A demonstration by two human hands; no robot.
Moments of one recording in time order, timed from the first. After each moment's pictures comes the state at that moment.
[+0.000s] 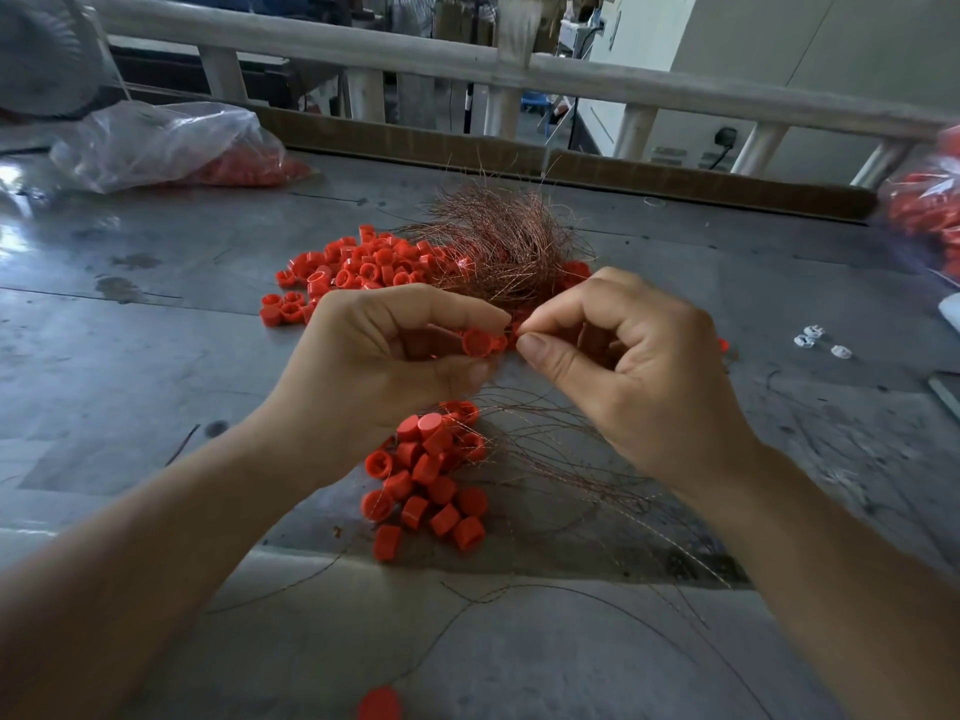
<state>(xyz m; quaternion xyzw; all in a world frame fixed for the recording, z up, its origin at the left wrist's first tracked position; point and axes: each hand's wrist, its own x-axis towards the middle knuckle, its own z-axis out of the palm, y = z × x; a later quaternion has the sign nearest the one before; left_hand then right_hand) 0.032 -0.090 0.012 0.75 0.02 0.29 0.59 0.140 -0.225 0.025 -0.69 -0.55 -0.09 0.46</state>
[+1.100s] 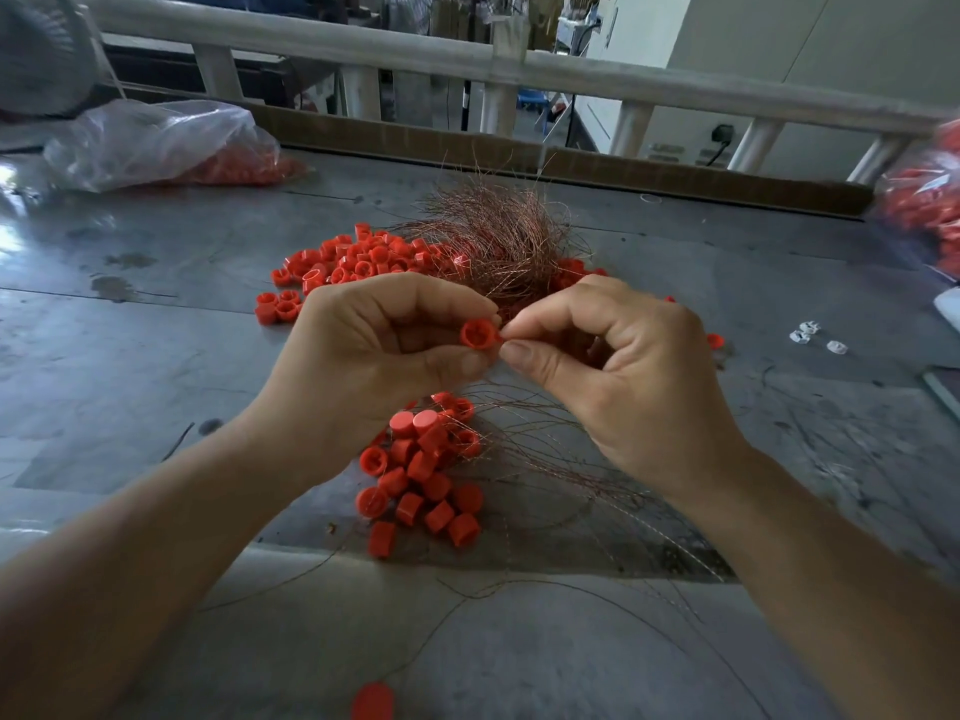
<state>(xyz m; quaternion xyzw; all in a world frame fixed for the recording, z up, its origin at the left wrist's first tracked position) 0.031 -0.091 0.011 0.72 0.01 0.29 0.63 0.133 -0.225 0.024 -0.68 -0.54 -0.06 0.49</state>
